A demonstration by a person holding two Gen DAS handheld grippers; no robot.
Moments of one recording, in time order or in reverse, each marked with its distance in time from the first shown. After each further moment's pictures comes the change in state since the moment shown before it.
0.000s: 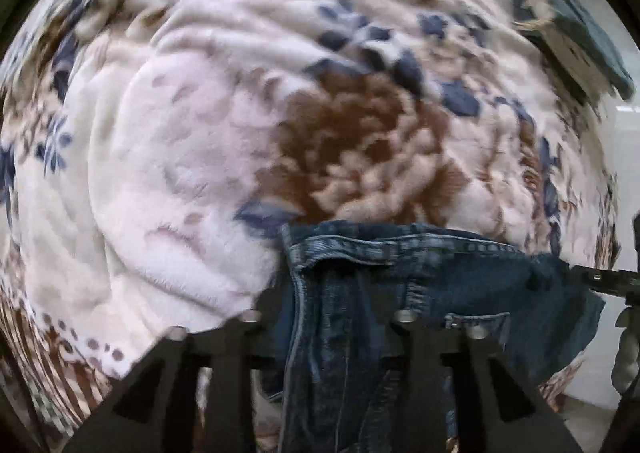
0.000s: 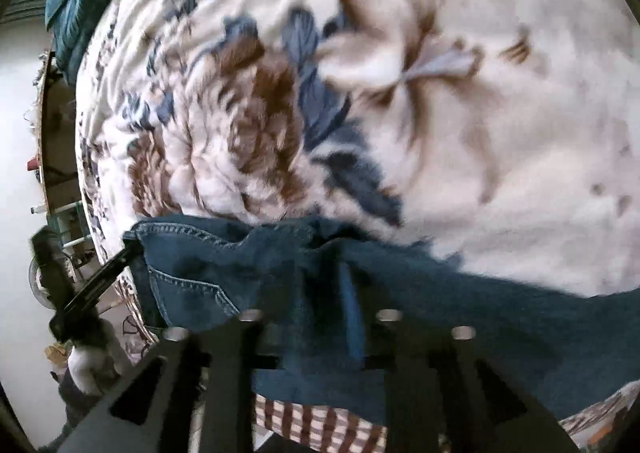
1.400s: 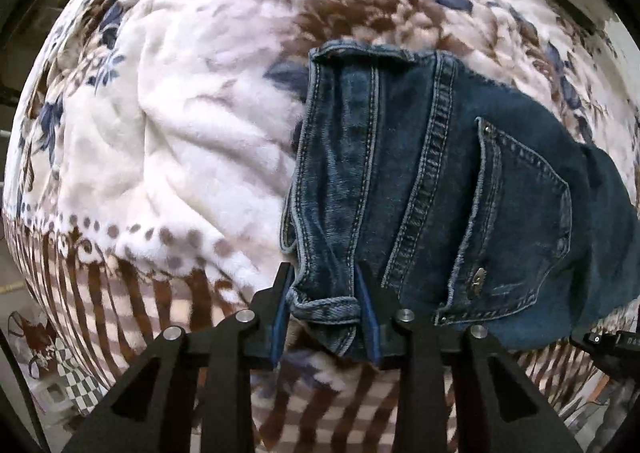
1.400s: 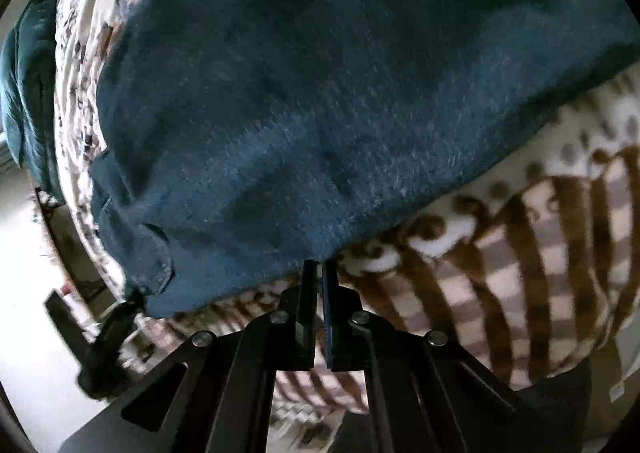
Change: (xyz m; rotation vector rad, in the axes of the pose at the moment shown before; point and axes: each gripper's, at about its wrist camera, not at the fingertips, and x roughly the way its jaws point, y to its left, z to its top) left arm -0.008 -0.027 -0.106 0.103 0.027 0.189; right arm 0.062 -0.092 -0.207 0.538 -0.025 0.174
